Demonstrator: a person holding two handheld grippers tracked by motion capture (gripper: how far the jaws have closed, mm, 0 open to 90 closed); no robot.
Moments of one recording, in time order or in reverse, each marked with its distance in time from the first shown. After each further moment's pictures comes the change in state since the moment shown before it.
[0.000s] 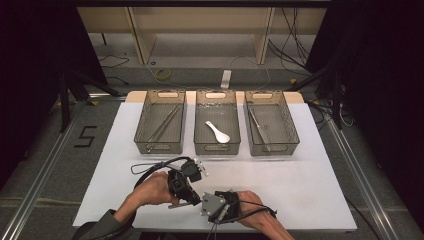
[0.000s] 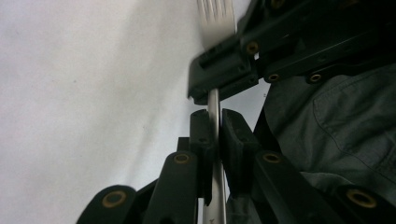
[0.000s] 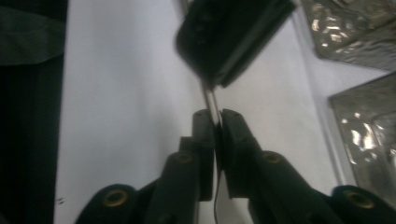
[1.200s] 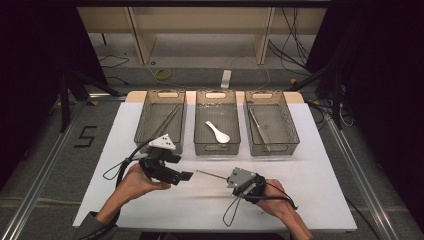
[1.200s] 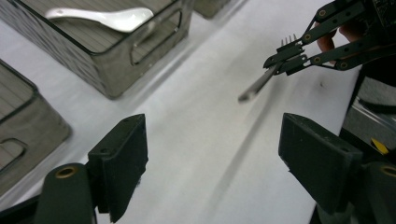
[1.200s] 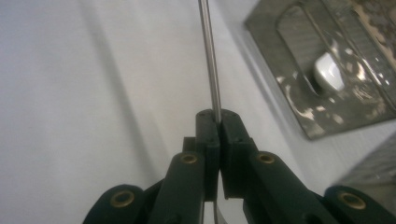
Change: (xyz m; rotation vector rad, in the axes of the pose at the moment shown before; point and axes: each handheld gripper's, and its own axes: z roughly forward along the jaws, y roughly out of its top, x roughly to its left) left arm 0.026 -0.048 -0.051 -0.555 0.223 -0.145; right arm -0.051 -0.049 -0.031 0.053 -0.116 0.280
